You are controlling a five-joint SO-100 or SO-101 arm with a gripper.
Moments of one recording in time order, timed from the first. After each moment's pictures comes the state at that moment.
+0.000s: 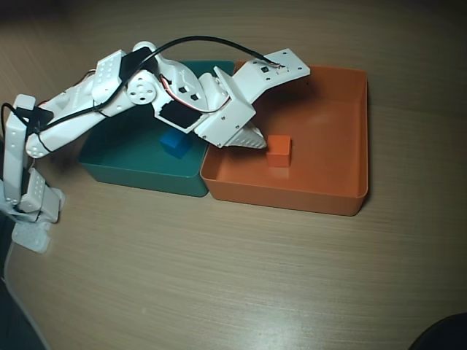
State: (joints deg) arm -21.5 50.1 34.6 64.5 -101.8
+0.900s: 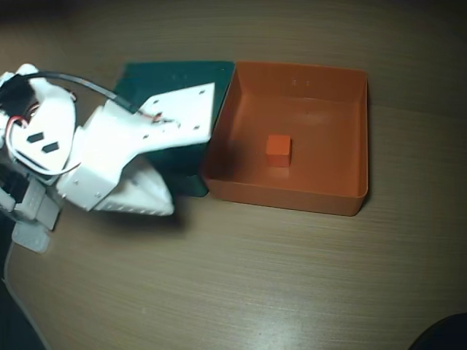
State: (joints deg) arm -0.1 101.0 83.8 64.5 -102.0
